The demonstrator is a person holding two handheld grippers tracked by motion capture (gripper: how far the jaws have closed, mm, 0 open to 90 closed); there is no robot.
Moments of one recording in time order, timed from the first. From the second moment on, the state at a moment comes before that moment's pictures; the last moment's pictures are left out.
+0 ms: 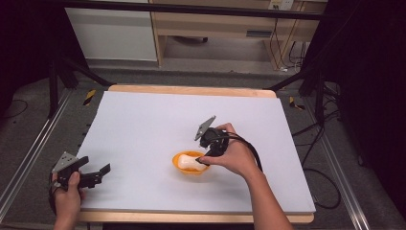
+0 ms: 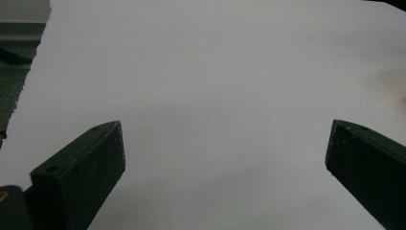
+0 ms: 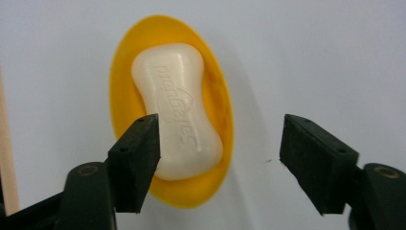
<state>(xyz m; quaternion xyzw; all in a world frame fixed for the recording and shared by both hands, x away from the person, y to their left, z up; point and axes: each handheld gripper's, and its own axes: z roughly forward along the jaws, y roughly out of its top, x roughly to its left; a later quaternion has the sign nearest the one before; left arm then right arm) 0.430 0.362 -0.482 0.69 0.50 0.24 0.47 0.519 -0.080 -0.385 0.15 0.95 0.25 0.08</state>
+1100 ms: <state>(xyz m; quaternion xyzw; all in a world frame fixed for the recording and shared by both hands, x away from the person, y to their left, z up) 0.430 0.361 -0.482 0.69 0.50 0.24 0.47 0.521 -0.192 -0.405 0.33 0.88 0.31 0.14</state>
